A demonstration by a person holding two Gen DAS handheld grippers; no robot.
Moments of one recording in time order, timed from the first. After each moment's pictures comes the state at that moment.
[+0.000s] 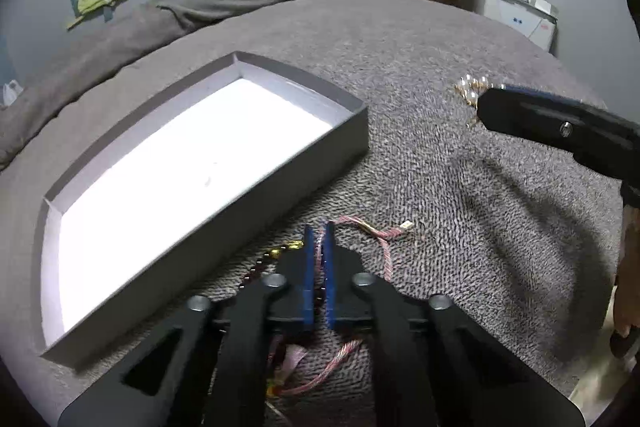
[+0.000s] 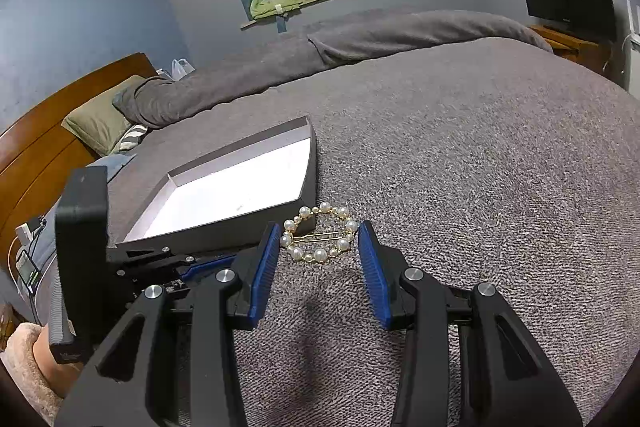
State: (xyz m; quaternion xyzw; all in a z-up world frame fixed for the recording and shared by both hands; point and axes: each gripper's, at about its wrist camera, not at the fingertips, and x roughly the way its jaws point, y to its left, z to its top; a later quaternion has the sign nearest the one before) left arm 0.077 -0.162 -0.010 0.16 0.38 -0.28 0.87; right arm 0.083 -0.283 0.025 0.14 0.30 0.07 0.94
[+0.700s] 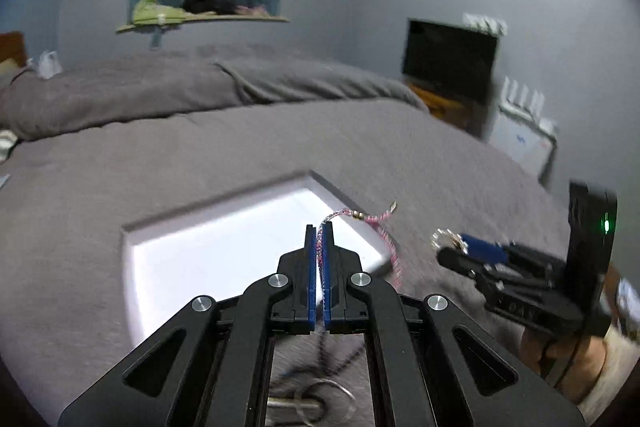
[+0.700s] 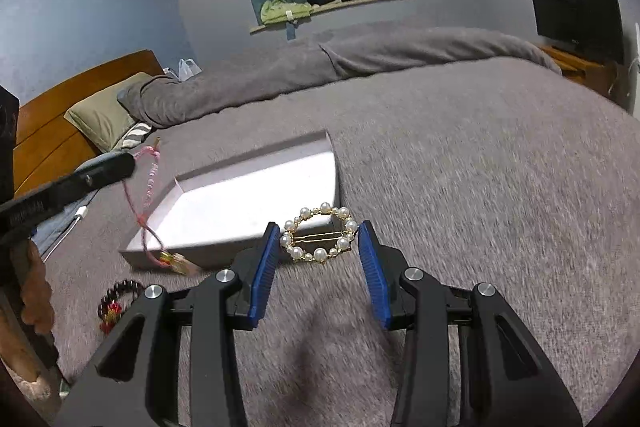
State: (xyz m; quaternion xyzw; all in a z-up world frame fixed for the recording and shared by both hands) left arm 0.073 -0.067 0.103 0.01 0.27 -0.26 0.93; right arm 0.098 -0.252 0.044 0.11 0.27 0.08 0.95
